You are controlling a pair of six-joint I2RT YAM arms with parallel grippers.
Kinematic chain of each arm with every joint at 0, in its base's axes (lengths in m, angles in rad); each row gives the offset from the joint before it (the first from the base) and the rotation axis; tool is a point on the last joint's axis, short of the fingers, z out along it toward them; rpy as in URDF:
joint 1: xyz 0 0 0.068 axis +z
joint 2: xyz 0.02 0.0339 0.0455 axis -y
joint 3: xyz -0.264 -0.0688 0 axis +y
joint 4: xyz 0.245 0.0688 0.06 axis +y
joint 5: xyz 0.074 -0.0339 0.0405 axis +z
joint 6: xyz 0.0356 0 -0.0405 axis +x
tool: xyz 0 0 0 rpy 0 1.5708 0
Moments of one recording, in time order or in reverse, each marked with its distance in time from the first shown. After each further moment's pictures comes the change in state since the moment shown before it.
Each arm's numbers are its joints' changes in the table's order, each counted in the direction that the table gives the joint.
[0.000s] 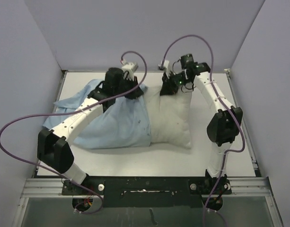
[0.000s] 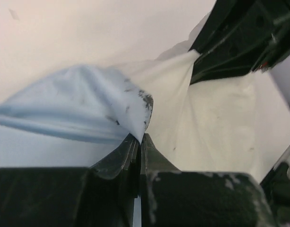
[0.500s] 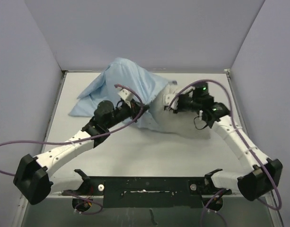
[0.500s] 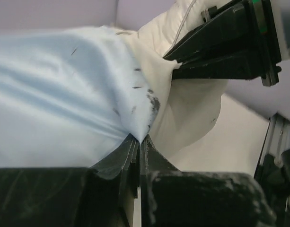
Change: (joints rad) left arm -0.112 0.387 0.397 -0.609 -0.034 0.067; right arm 0.129 0.720 0.527 -0.543 -0.331 -0.333
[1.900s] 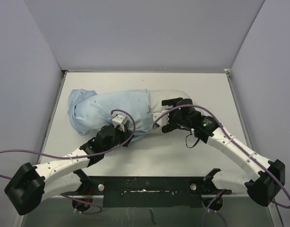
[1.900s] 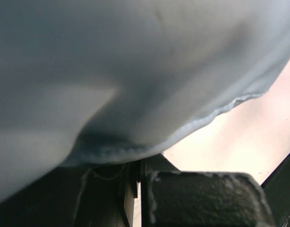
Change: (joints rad) left arm -0.095 0.158 0.539 0.083 0.311 -0.157; right arm 0.314 0.121 0.423 -0.180 -0.657 -0.167
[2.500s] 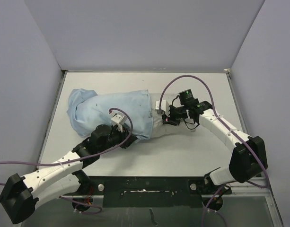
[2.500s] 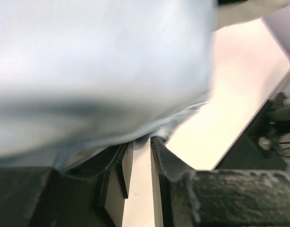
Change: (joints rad) left arm -0.001 0.113 -0.031 0.109 -0.126 -0.010; right arm -0.280 -0.282 -0.200 0.288 0.735 0.266
